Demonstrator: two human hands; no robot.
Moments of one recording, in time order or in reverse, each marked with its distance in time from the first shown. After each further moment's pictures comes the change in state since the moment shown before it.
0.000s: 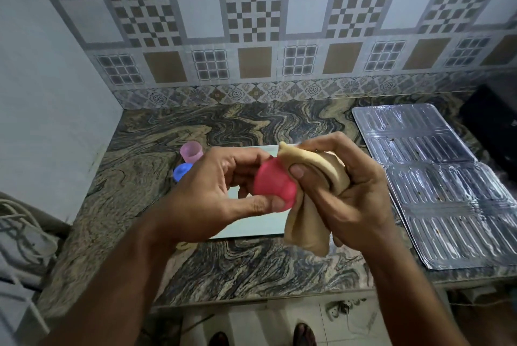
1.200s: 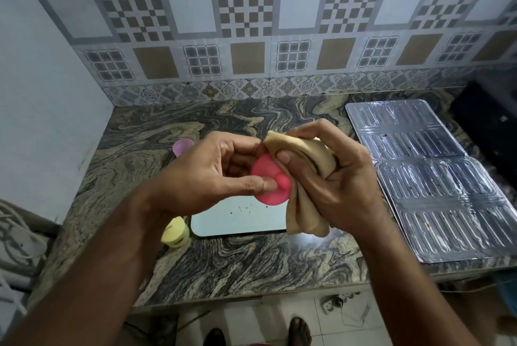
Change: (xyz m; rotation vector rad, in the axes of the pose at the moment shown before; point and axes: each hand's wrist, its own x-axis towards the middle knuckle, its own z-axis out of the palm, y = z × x) left_hand 0.021 -0.007 -0.012 -0.136 -0.175 -0.081; right_hand 0.013 0.010 -0.009 -0.253 -0.010 -0.034
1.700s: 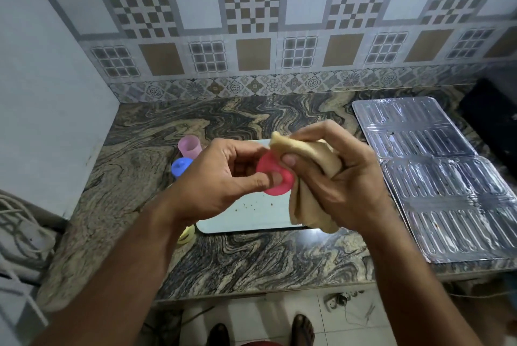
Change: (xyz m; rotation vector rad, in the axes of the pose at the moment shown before) left_hand -0.001 -0.021 0.009 0.010 0.197 -0.006; right_hand -0.001 0.009 0.003 0.039 -0.027 -0.027
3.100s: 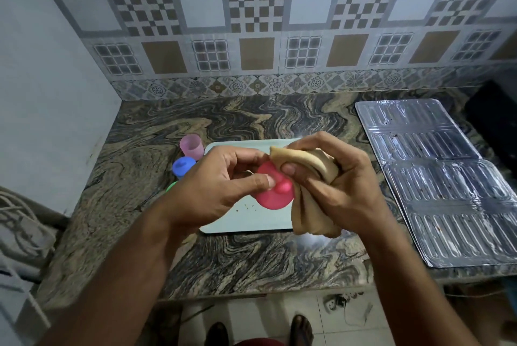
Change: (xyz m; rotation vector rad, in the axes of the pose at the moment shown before) left_hand -0.007 -0.001 0.001 -0.035 0.030 -0.077; right_hand -0.001 0.014 0.004 0.121 -0.071 0.109
